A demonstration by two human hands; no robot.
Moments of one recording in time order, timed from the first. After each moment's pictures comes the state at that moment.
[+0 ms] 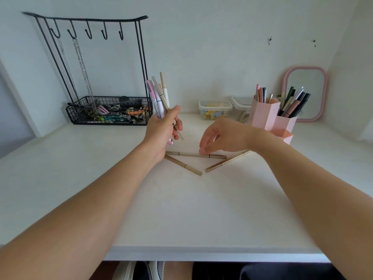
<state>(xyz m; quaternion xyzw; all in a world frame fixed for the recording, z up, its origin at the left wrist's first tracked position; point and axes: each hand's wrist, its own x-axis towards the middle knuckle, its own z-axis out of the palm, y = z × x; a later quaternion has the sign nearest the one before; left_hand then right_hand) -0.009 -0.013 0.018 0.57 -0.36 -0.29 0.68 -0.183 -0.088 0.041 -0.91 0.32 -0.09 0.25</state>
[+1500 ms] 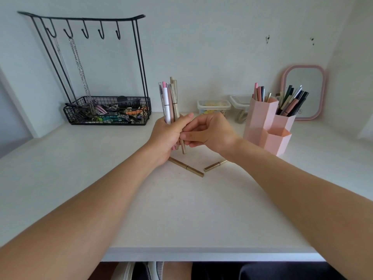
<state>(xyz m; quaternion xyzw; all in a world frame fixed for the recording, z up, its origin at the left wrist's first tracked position) -0.019 -0.015 0.008 0.55 -0.42 -0.32 0.65 -0.152 -0.070 0.019 -0.75 0.24 -0.34 0.52</state>
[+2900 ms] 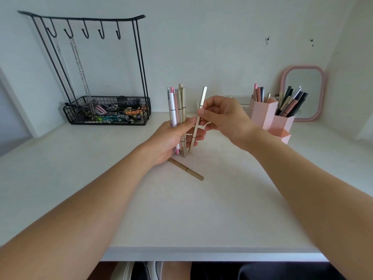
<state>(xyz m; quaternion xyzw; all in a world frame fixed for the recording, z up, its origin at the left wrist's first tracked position) -0.018 -0.013 0.010 0.49 -0.46 -0.45 0.58 -0.173 -0.086 0.044 -0.74 0.23 -0.40 0.48</state>
